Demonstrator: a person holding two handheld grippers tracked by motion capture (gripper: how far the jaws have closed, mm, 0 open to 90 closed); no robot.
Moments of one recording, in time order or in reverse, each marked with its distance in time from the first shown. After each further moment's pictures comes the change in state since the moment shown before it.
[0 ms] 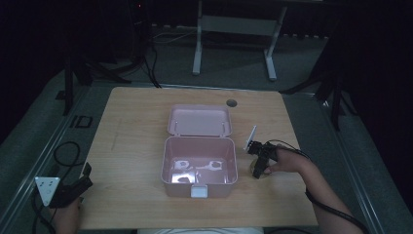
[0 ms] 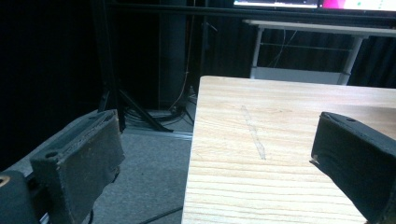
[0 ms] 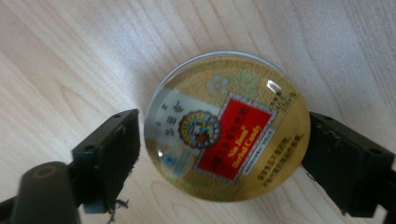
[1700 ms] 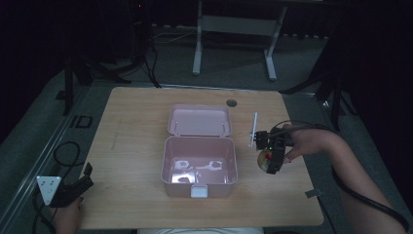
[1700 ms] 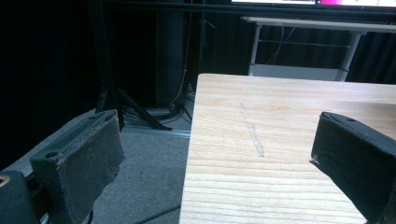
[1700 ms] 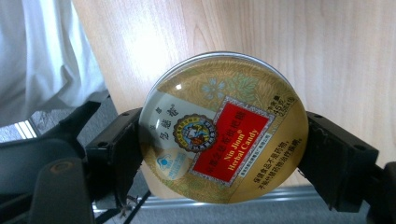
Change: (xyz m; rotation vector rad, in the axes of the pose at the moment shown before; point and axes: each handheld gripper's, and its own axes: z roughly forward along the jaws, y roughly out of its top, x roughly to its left) left arm -0.001 0.000 0.001 0.009 -0.011 0.007; right arm 0.059 -0.022 -0.142 0.052 -0.042 -0.418
